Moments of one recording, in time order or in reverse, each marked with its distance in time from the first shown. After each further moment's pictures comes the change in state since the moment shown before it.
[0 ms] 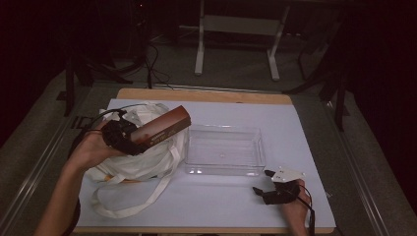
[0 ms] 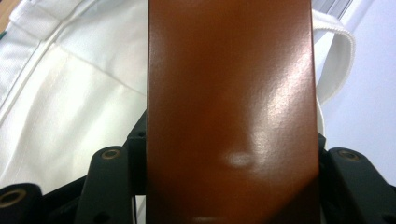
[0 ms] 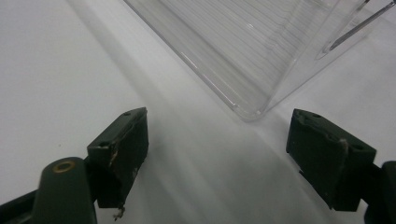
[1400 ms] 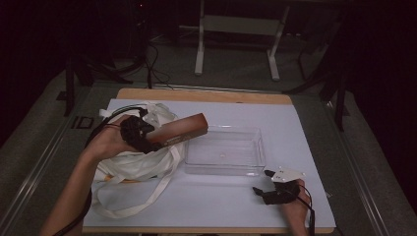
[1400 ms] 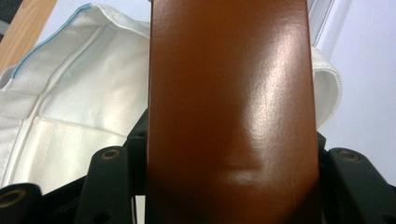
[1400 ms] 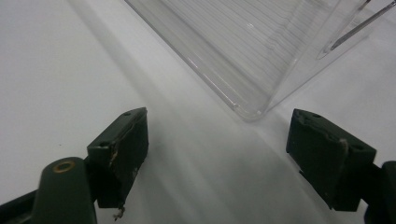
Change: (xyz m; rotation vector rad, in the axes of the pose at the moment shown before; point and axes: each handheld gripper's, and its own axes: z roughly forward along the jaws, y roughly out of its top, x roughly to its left) left arm -0.009 0.035 0.018 0.020 -0.022 0.212; right arm 0.000 0.000 0.000 0.001 0.002 -0.001
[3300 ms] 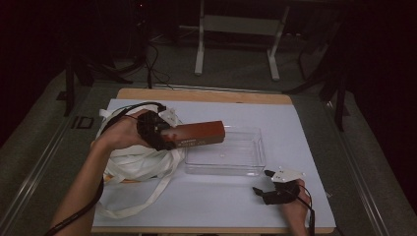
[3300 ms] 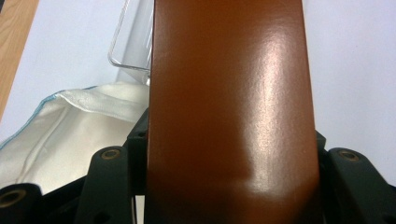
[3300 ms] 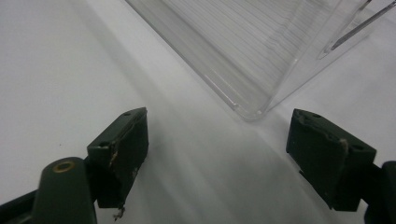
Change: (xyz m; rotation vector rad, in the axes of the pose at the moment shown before) left arm 0.000 0.042 0.007 -0.019 -0.110 0.154; right arm 0.000 0.000 0.000 0.002 0.000 0.000
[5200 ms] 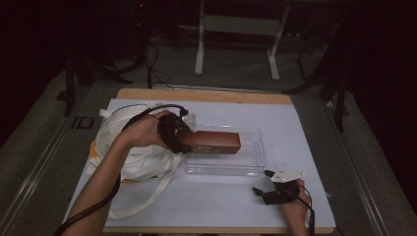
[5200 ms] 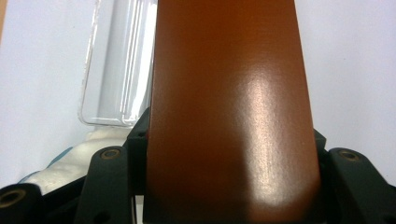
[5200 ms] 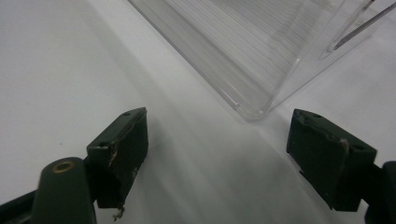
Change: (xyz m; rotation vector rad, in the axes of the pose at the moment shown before) left arm -0.007 0.042 0.029 0.037 -0.062 0.113; right arm 0.000 0.000 0.000 0.004 0.004 -0.003
